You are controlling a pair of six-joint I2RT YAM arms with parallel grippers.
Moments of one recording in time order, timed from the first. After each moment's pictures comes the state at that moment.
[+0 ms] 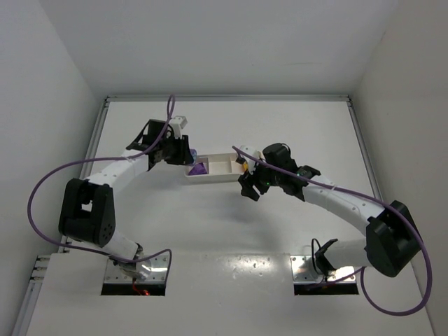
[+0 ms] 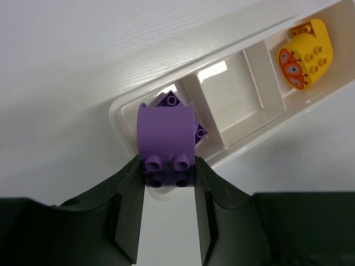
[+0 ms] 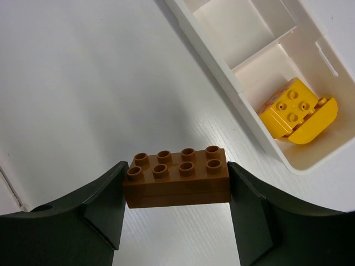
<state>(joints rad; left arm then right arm) -0.24 1.52 1.01 -0.26 0.31 -0.17 0.62 1.33 0.79 -0.21 -0.30 -0.28</state>
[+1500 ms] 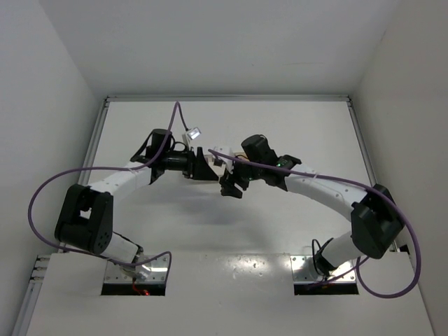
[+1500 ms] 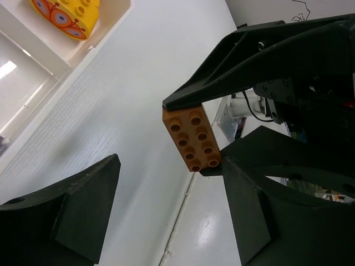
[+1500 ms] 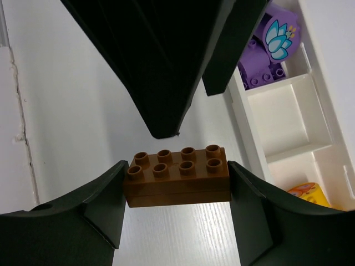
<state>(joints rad) -0.30 1.46 0.84 -0.01 1.00 -0.37 0.73 1.49 1.00 -0.24 -0.47 -0.43</state>
